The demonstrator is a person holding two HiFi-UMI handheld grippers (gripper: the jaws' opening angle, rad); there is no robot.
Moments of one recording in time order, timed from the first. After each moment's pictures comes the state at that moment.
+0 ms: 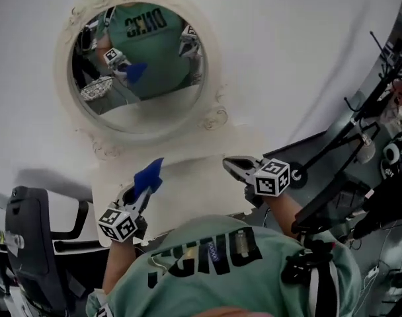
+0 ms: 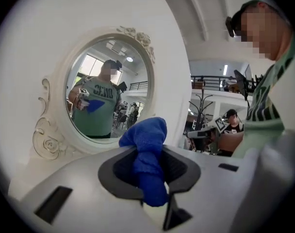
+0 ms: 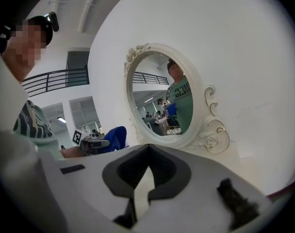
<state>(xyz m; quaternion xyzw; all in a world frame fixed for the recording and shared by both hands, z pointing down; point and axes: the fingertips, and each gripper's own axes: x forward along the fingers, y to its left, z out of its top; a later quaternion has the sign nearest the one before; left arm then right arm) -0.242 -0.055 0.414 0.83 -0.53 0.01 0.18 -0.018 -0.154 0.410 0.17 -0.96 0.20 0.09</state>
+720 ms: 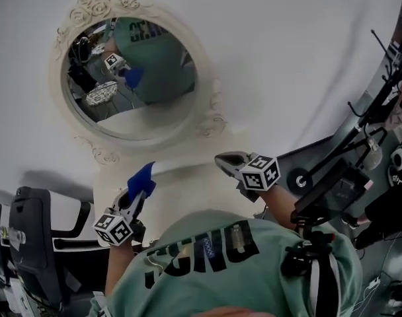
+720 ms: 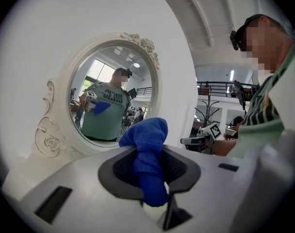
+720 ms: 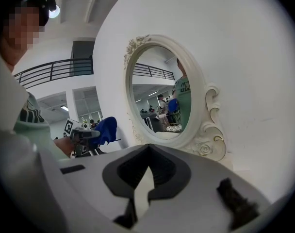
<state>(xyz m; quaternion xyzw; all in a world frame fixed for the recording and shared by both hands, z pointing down) -0.218 -0.064 0.395 0.81 -0.56 -0.02 0.18 -0.006 -0.196 0.412 0.15 -0.97 0.17 0.13</state>
